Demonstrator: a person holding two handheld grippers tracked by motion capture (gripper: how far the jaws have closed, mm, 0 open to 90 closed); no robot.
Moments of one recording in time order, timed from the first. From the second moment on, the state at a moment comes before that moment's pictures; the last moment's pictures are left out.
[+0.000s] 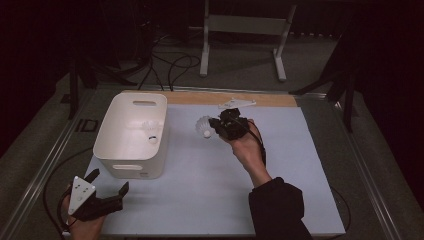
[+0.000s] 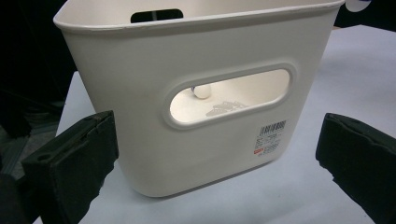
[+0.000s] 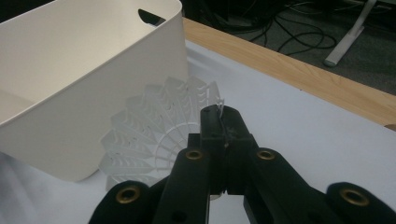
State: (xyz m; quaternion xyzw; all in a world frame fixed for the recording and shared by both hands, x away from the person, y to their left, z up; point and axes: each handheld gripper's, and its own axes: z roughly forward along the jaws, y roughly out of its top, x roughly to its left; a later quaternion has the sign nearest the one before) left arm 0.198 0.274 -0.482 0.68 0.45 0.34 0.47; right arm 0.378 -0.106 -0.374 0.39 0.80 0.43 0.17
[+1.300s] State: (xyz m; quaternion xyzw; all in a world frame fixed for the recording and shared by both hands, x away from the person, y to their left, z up) left arm 0.198 0.274 -0.482 0.68 0.45 0.34 0.47; right arm 0.389 -0.101 -0.358 0.39 0.79 0.45 0.18
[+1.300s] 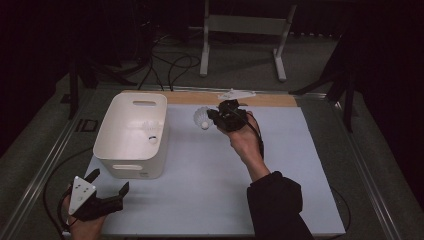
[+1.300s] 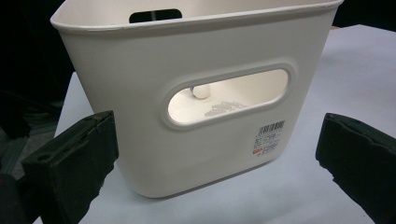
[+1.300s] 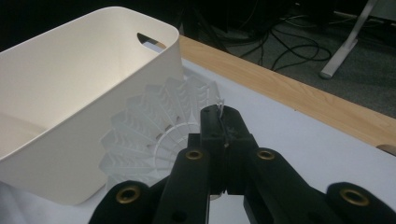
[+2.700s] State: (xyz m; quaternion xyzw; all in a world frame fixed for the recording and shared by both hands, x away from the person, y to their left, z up) left arm 0.198 0.273 -0.482 0.68 0.45 0.34 0.47; right arm 0.401 -0.092 -0.346 0.39 0.78 0.46 0.18
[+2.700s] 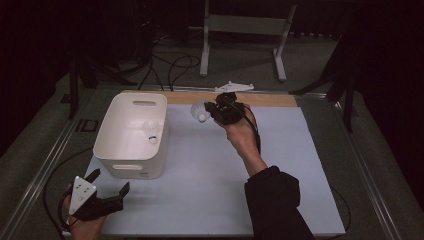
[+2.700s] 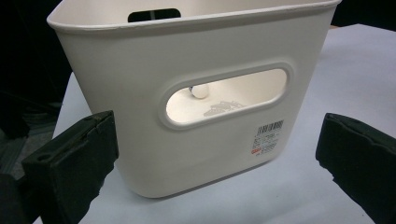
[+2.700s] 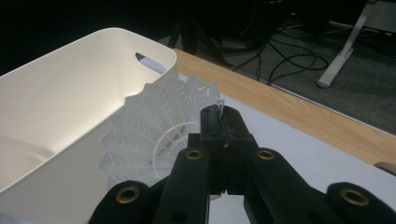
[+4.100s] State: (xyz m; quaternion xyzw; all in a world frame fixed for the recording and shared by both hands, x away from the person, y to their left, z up) left arm 0.199 0.273 -0.482 0.68 0.45 0.34 0.47; right arm 0.411 -0.077 -0.336 0.38 0.77 0.48 0.19
